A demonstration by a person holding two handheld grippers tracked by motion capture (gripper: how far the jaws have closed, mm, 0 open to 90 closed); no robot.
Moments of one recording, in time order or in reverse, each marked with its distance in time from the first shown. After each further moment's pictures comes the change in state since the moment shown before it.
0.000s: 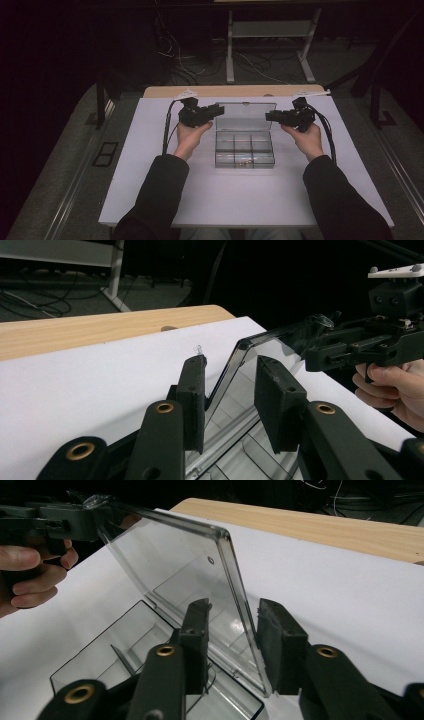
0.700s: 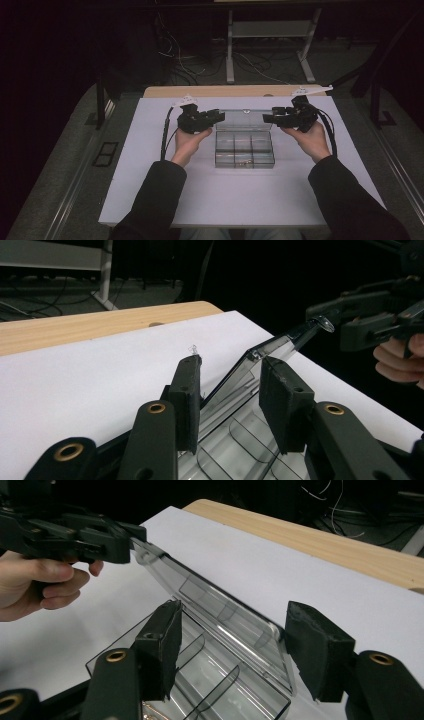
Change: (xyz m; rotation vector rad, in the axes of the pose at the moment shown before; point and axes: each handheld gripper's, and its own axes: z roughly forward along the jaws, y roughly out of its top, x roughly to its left) left arm -0.011 -0.010 -0.011 0.009 -0.028 0.047; right arm 0.043 0.018 -0.023 0.018 -0.027 -0.105
